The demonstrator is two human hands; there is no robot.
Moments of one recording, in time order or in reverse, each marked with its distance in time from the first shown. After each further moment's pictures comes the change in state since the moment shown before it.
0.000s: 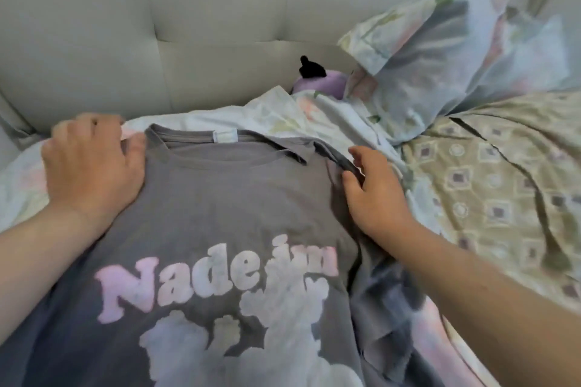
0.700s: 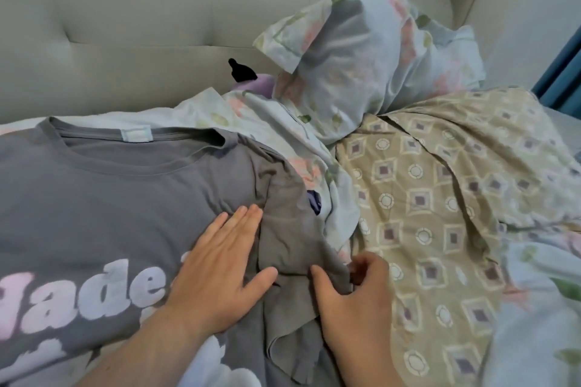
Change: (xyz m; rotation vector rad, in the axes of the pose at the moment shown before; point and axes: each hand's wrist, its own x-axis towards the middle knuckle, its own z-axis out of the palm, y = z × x) left_hand -0.171 0.189 0.040 -0.334 -0.444 0.560; right_hand -0.148 0.059 -0.023 0.237 0.230 0.541
